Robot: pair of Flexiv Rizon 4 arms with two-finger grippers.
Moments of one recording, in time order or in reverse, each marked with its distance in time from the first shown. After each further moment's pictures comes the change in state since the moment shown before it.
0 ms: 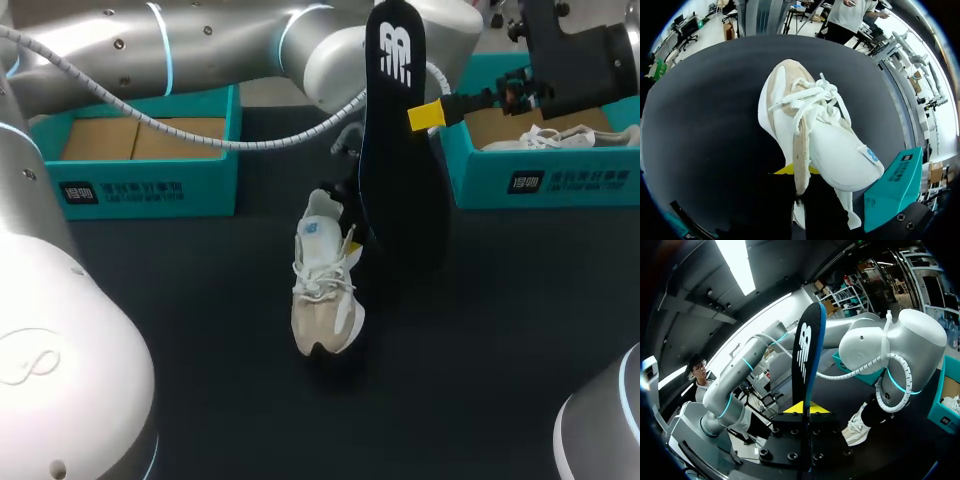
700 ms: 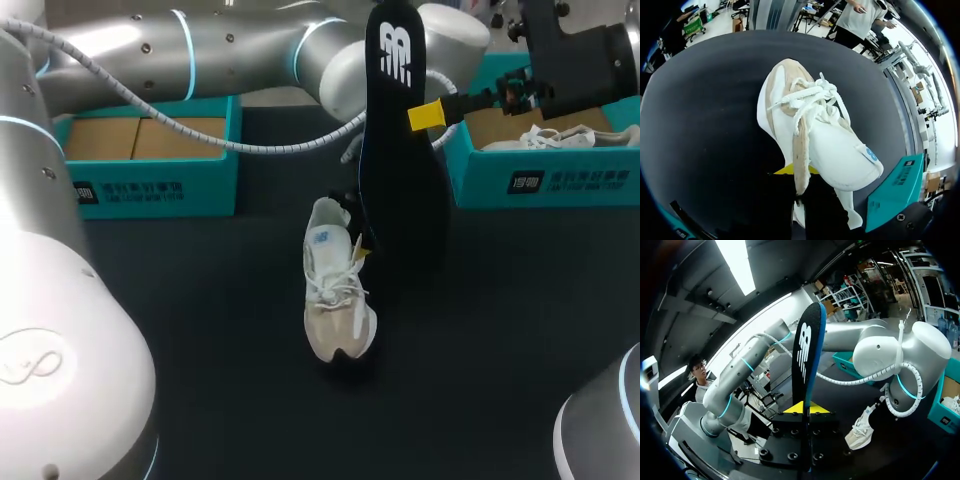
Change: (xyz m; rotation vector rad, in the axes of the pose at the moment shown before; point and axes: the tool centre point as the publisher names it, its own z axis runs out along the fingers) left arm -0.018 0.015 0.017 0.036 0.001 -0.049; right arm 0.000 0.000 0.000 0.000 0.000 0.000
